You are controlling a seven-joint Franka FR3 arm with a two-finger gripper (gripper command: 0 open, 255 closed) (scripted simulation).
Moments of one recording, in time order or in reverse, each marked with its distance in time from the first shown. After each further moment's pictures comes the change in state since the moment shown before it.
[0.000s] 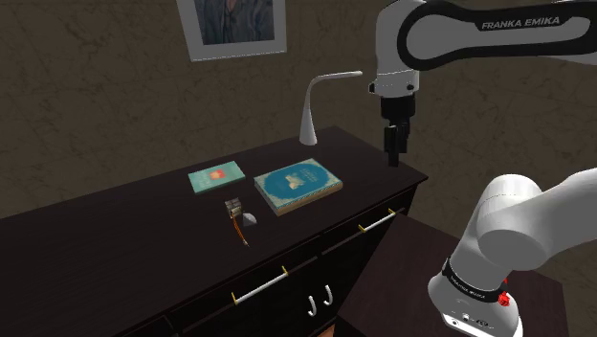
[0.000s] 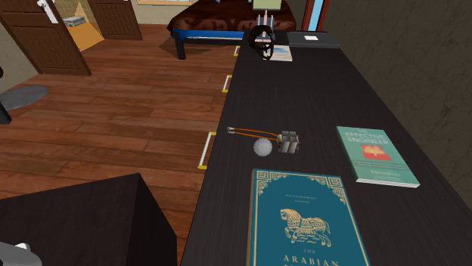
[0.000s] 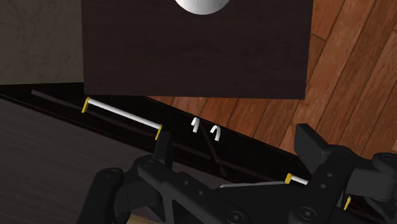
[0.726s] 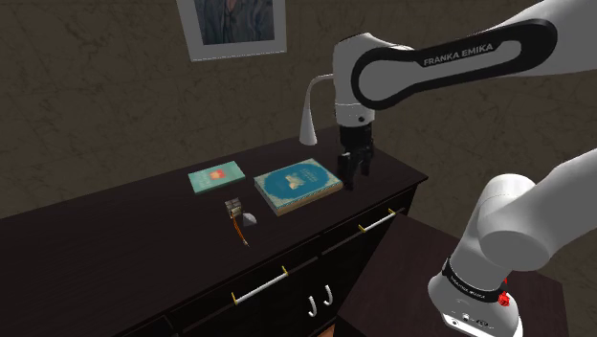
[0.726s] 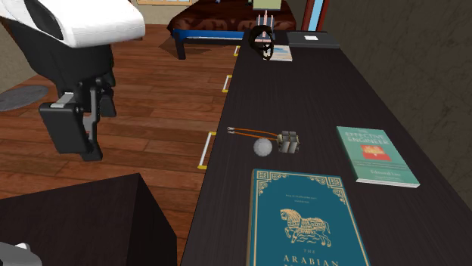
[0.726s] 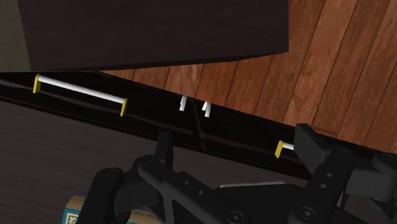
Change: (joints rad) arm 0.033 0.202 0.147 -0.022 0.117 0.275 0.222
